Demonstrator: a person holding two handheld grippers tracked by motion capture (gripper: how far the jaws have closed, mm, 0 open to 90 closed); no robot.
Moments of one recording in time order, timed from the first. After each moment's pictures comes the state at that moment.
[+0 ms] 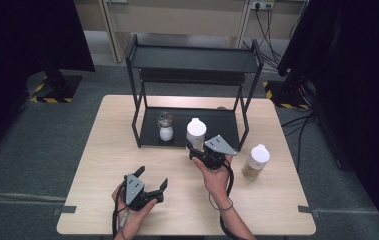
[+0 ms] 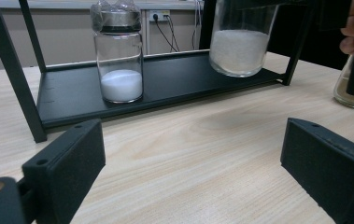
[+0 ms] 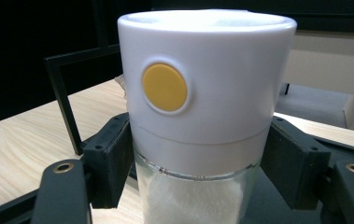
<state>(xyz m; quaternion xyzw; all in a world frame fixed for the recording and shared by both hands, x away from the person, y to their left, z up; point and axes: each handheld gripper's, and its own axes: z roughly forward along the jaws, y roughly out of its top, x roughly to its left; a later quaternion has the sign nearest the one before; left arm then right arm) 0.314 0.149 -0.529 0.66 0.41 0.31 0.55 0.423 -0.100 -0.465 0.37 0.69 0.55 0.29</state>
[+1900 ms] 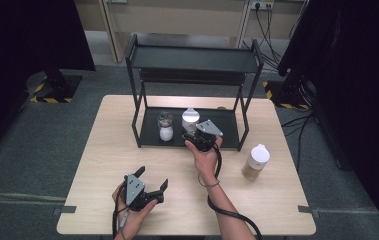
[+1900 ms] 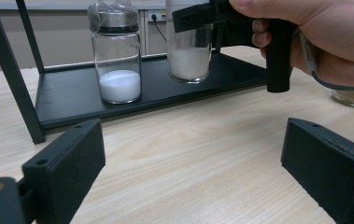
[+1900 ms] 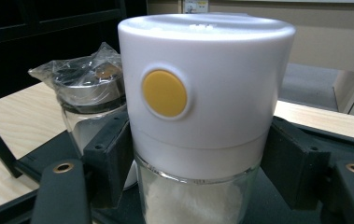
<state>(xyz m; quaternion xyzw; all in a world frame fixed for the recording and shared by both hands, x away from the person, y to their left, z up) 0.313 0.148 -0.529 0.66 0.41 0.31 0.55 0.493 -0.076 -0.484 0.41 0.69 0.52 0.29</state>
